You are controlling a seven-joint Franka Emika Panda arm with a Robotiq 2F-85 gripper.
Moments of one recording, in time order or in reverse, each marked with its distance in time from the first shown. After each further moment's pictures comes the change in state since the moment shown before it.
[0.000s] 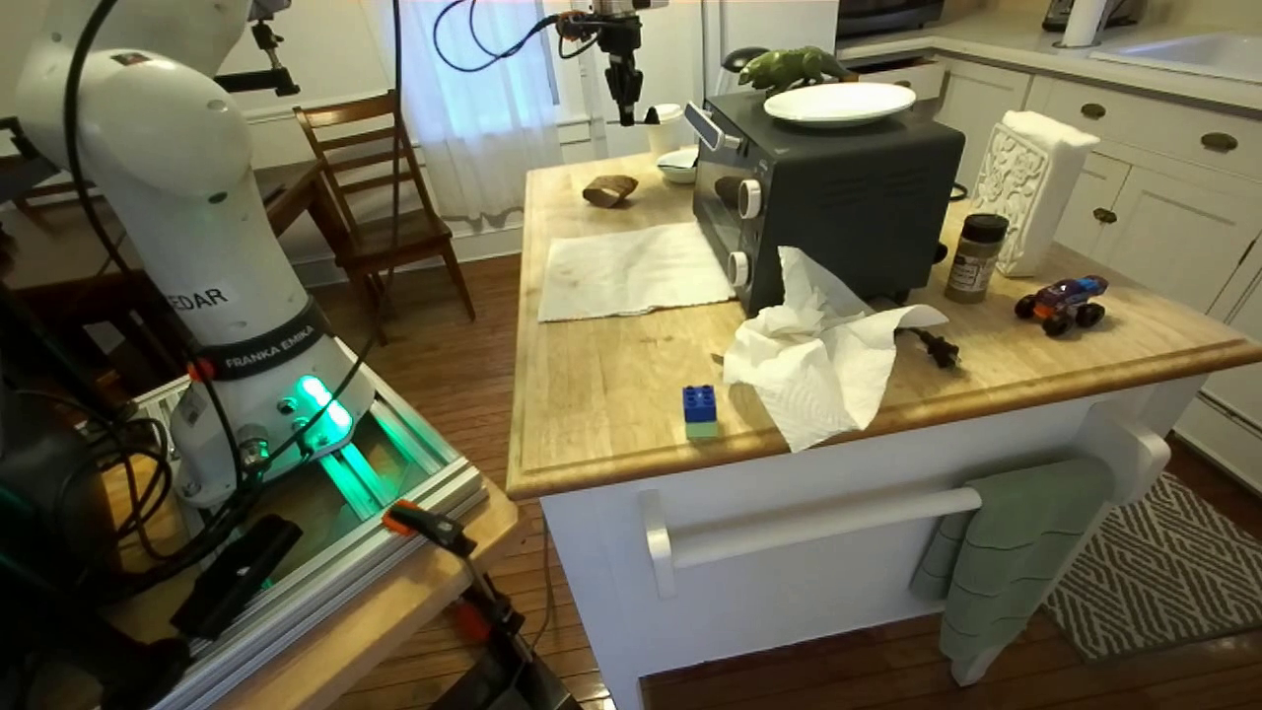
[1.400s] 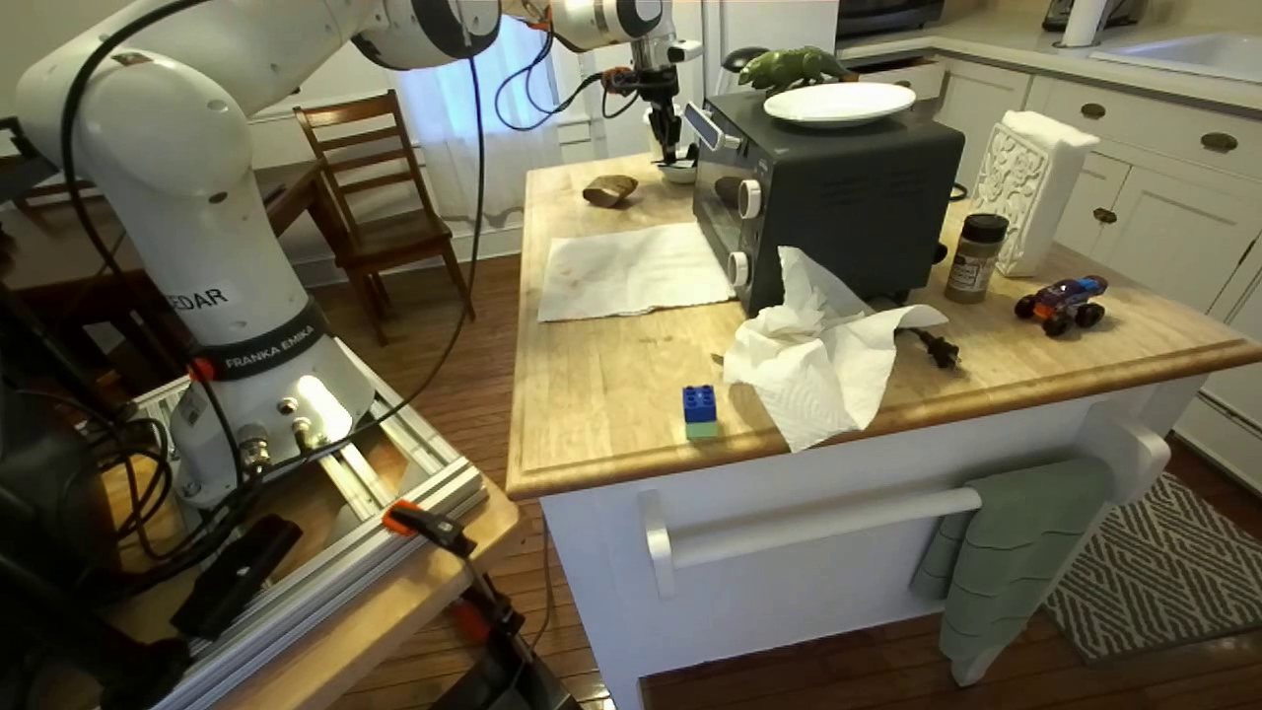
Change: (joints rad) arm 0.000 0.452 -0.089 0.554 0.000 -0.048 0.071
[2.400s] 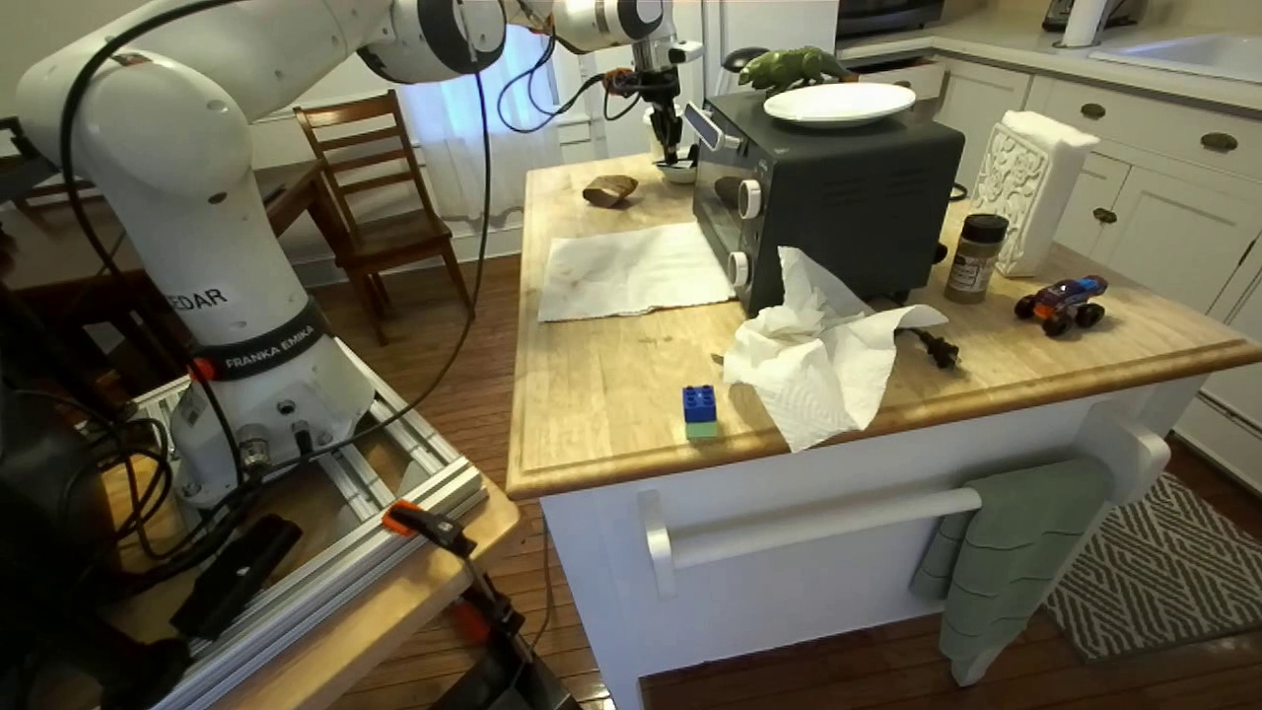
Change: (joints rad) arm -0.004 0.049 0.001 0.082 0.002 -0.022 0.002
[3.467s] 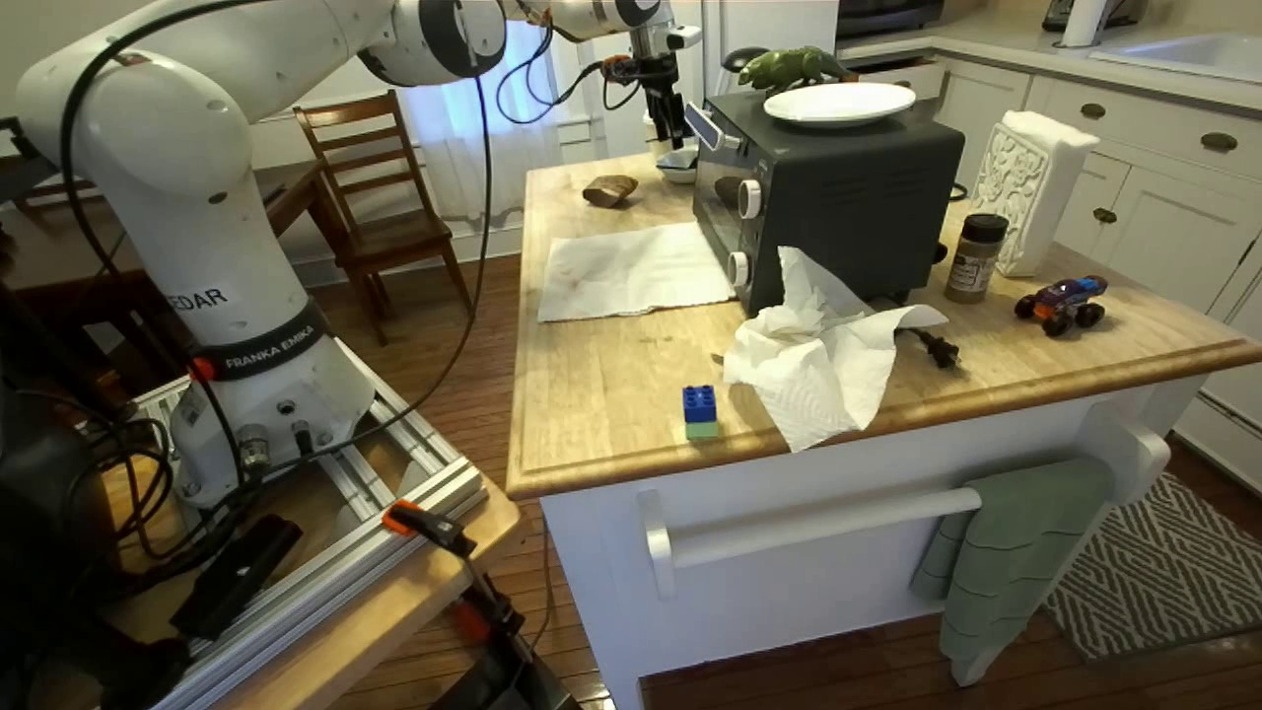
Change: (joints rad) arm 0.001 0.010 0.003 0.069 0.000 -0.019 -0.007
